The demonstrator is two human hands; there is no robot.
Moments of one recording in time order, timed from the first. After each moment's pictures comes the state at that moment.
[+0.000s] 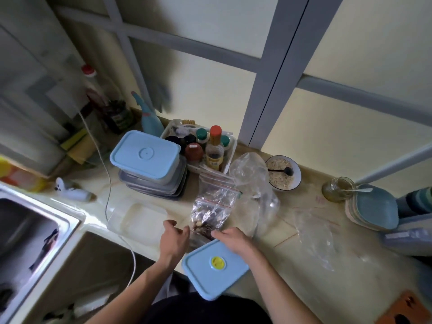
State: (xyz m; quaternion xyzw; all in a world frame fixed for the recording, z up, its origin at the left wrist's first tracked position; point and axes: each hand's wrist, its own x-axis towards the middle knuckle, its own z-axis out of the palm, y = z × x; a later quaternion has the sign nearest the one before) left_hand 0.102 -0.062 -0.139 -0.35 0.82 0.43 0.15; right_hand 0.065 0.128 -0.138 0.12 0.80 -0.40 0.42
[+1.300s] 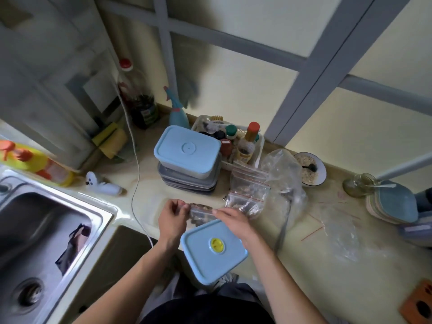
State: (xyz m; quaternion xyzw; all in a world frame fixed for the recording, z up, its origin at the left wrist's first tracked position) left_hand 0.098 -0.182 -0.119 -0.32 0.74 0.59 0.02; right_hand 0.068 0.009 -0.106 0.15 0.76 -0.54 0.33
